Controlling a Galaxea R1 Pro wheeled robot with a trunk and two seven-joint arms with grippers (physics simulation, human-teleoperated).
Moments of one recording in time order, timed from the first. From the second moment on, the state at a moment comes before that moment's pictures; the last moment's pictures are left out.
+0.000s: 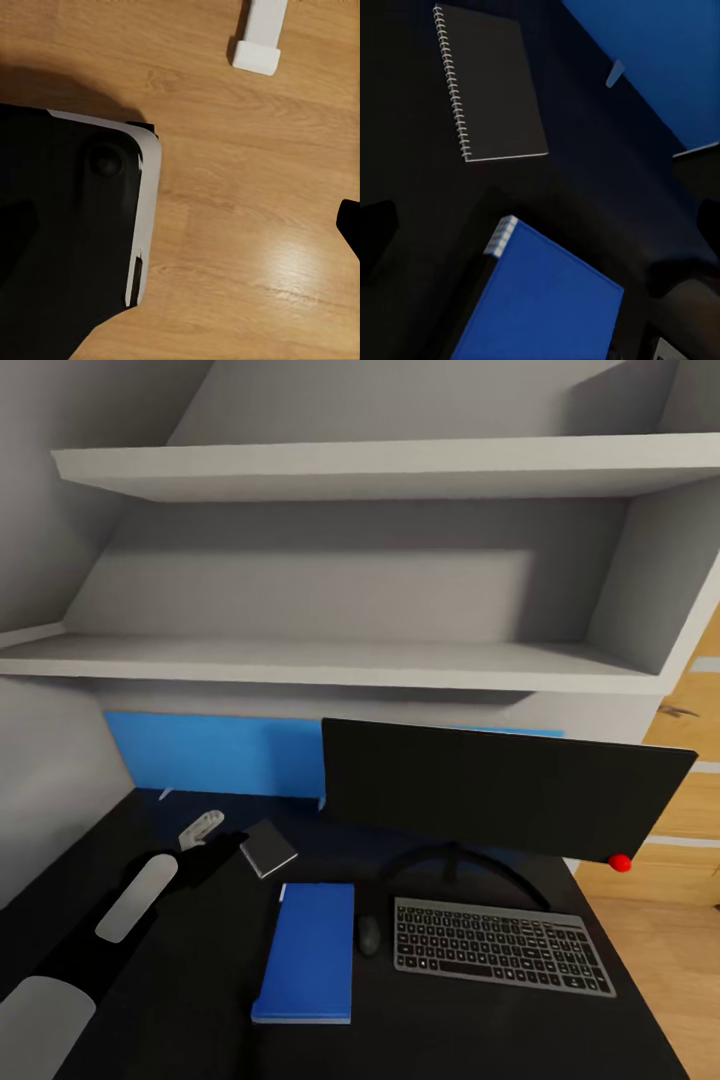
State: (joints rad) left arm -0.63 0.29 -0.27 -1.08 1.28 0.46 0.48; right arm 0.10 -0.24 0.21 -0.24 -0.19 -0.35 0.18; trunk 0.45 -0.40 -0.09
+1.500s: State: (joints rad) left arm -0.94 0.18 -0.43 -0.55 1.12 0.46 0.43; right arm 0.10 -0.22 0.21 -0.24 -0.20 -0.35 0.17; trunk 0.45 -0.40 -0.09
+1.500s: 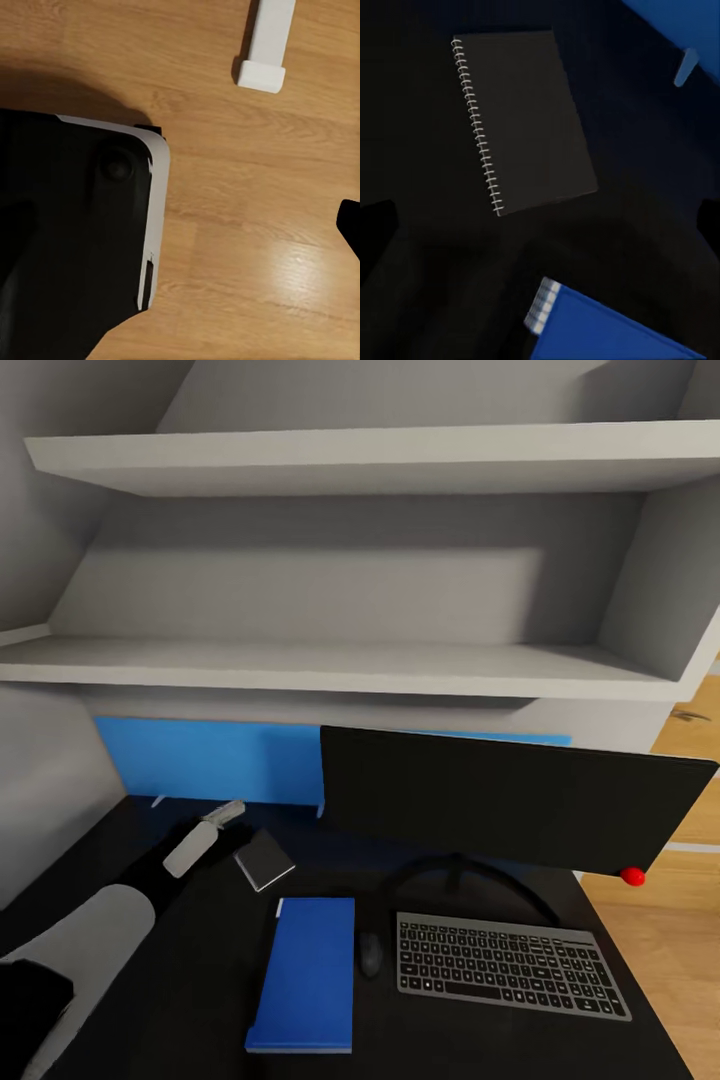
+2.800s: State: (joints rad) left arm -1.16 0.06 -0.51 -0.29 0.55 0.42 0.35; right arm 0.10 -0.22 0.21 -0.25 -0.19 -0.36 0.17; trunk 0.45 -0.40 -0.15
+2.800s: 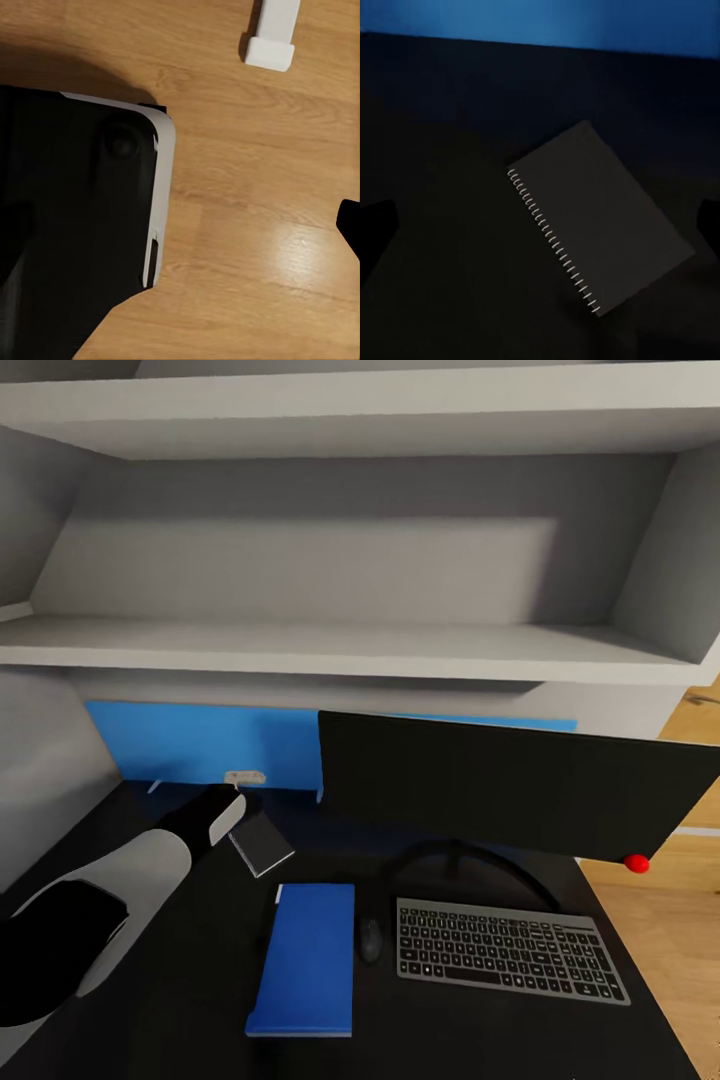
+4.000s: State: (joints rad) left arm -1.16 0.08 -0.37 -0.29 0.53 0.42 0.31; right arm 0.10 -0.22 0.21 -0.24 -0.19 -0.36 0.17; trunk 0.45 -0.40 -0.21
